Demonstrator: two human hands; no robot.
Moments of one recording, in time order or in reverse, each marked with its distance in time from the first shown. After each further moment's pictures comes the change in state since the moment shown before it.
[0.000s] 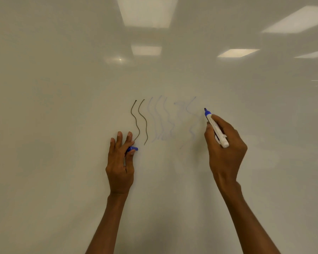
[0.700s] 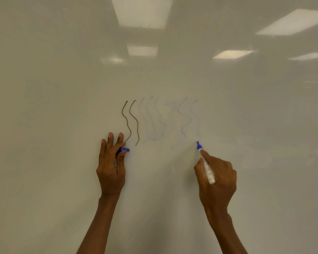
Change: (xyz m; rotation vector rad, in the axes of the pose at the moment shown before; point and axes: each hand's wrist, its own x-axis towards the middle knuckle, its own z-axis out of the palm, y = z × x) left_hand 0.000 0.003 0.002 -0.007 0.027 0.015; right_hand -0.064 0.046 -0.031 -0.440 0.016 -0.211
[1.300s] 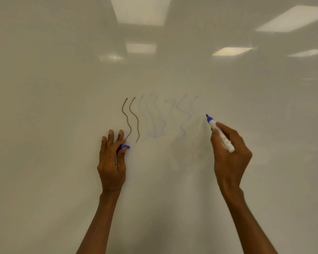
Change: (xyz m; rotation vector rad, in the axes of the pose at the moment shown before) left_hand 0.000 0.000 -0.002 0.044 -0.028 -0.039; right_hand 0.065 -0.020 -0.015 0.491 -0.003 0.392
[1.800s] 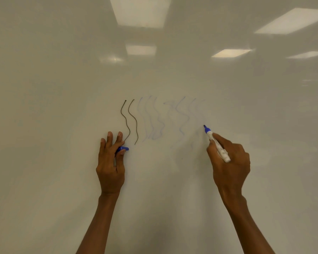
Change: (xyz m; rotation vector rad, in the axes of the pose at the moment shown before) left_hand -0.001 -0.002 0.002 -0.010 -0.005 0.006; right_hand -0.004 0.020 -0.015 -0.332 -0.023 -0.161
